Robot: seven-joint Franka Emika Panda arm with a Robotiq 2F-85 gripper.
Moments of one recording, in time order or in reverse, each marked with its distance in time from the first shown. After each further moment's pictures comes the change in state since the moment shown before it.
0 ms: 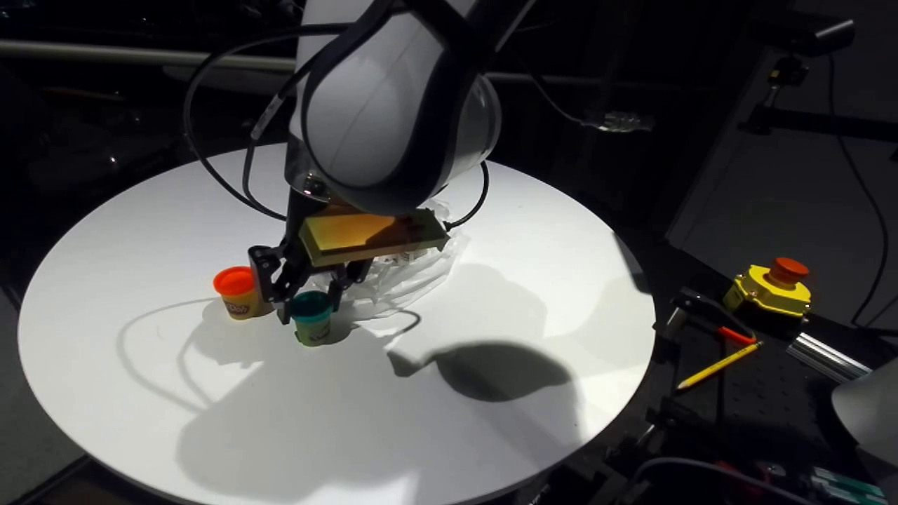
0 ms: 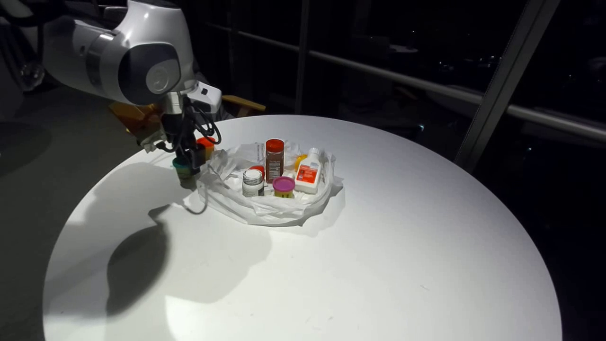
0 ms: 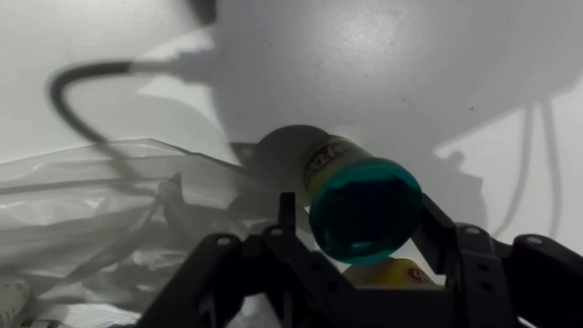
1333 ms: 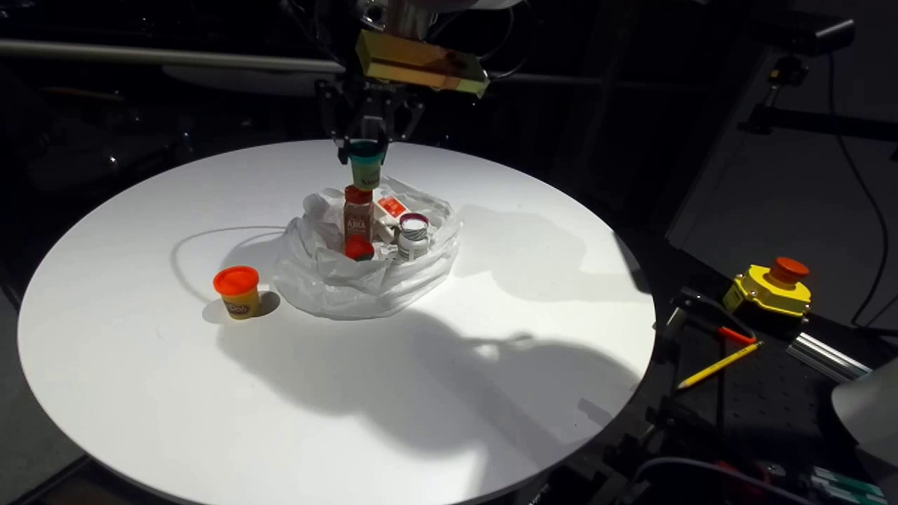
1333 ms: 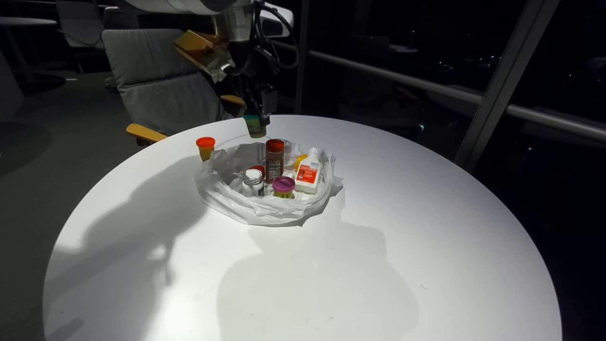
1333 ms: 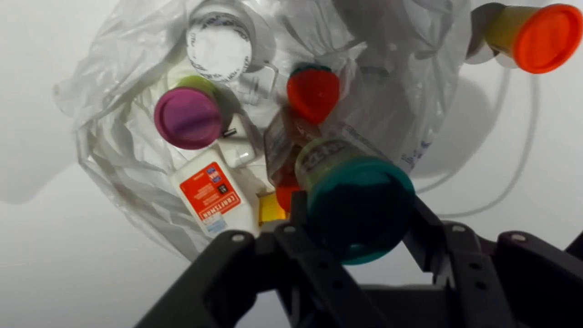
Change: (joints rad) arm -0.061 -0.248 -0.185 -0.014 -0.143 -0.162 0.088
